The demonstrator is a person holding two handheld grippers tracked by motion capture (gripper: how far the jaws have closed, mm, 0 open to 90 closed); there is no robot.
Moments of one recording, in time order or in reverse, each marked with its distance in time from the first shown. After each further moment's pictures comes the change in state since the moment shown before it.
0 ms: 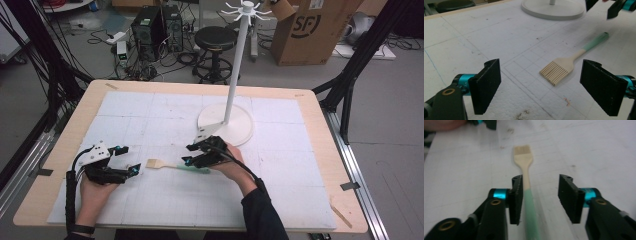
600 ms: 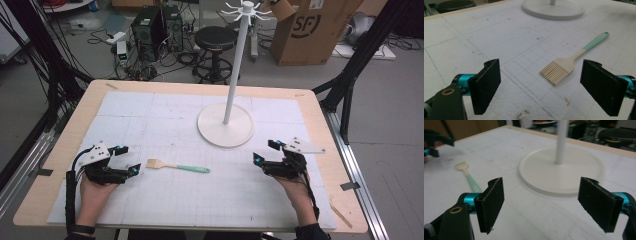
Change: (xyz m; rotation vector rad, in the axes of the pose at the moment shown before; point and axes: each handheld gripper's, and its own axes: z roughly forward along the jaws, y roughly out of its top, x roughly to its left) left arm 0.000 0.000 0.000 0.000 0.005 0.002; right arm -0.001 -0.128 -0.160 -0.304 -0.470 0.331
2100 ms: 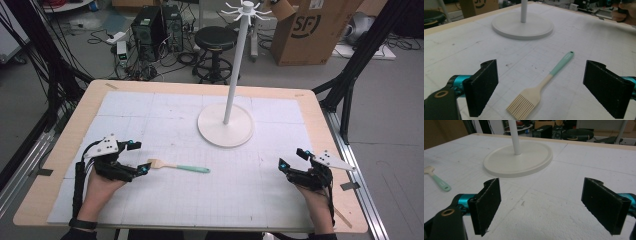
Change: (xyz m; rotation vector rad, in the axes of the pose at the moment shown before) left arm -0.022 0.044 0.019 -0.023 -0.189 0.052; right arm -0.029 -0.031 -0.048 -0.042 -0.155 0.082
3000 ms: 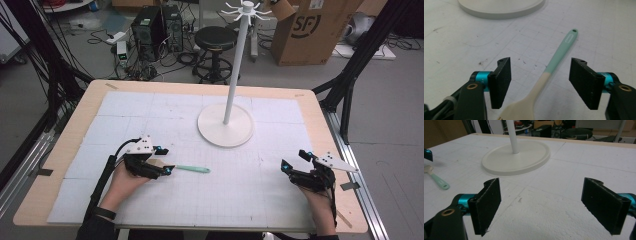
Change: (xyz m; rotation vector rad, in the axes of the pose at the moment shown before) left arm -0.006 -0.005 0.068 0.213 -0.069 0.071; right arm -0.005 -0.004 -0.005 0.000 -0.001 0.003
